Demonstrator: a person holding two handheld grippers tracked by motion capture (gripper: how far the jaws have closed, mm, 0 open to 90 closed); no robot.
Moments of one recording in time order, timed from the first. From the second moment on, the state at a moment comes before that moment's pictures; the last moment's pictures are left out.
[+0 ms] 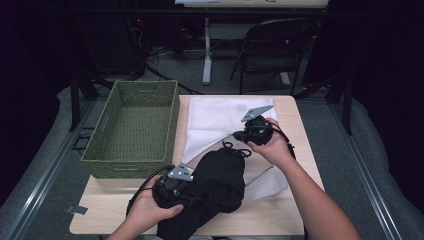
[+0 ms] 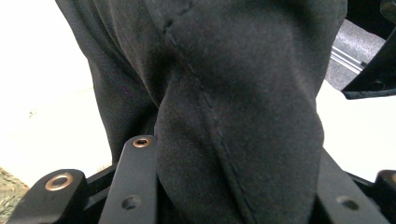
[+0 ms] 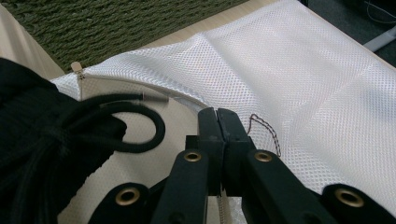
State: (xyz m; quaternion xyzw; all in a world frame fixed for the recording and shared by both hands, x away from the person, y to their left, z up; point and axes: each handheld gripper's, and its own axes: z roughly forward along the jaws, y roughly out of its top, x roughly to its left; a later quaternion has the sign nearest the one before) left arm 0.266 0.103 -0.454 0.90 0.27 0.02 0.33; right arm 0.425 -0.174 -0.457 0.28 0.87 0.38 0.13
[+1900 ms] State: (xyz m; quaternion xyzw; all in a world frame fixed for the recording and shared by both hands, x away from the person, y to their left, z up) left arm 0.330 0.079 -0.478 0.89 0.32 0.00 0.33; right arm 0.399 -0.171 -0.435 0.25 0.86 0.42 0.15
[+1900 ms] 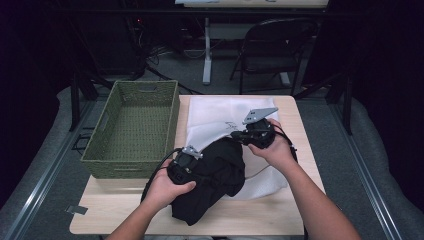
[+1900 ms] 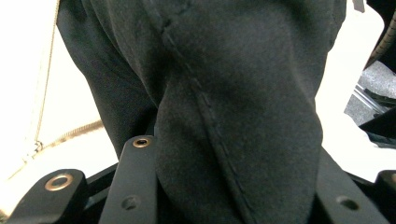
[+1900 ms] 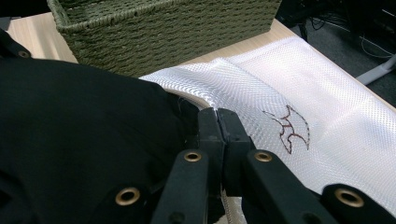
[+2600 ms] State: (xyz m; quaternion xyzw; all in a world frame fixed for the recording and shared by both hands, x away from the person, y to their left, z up) left arm 0.351 0.062 -0.517 0.89 0.35 -0.01 0.30; right arm 0.394 -0.169 -0.445 0.24 0.86 0.42 0.15
